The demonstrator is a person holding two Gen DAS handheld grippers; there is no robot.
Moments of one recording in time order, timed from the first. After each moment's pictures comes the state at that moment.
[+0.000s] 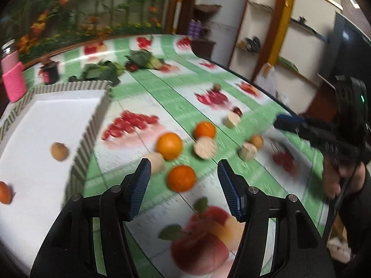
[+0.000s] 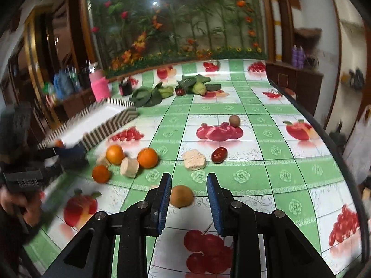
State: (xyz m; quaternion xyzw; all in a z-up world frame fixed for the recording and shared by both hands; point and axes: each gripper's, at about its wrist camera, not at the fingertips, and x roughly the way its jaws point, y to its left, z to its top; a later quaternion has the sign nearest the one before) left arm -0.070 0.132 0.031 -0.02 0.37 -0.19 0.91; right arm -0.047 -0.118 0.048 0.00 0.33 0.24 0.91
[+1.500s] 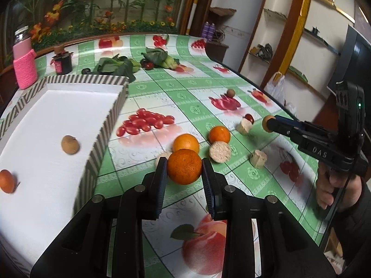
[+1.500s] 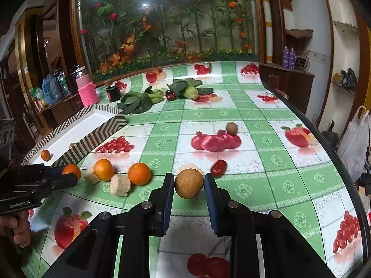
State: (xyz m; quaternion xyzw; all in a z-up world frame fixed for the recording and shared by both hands) left arm -0.068 0.151 0.031 -0.06 0.37 -0.15 0.92; right arm -0.029 -0.087 0.049 -0.02 0.33 0.20 0.92
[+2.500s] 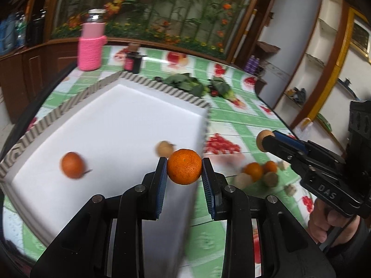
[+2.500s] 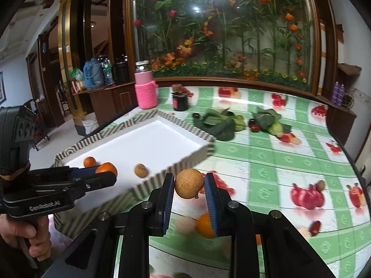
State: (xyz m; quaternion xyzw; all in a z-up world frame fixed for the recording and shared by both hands) left arm -0.092 0.264 0.039 -0.16 0.33 -0.03 0.93; right arm -0.034 0.070 0.077 -0.08 0.28 0.33 0.90
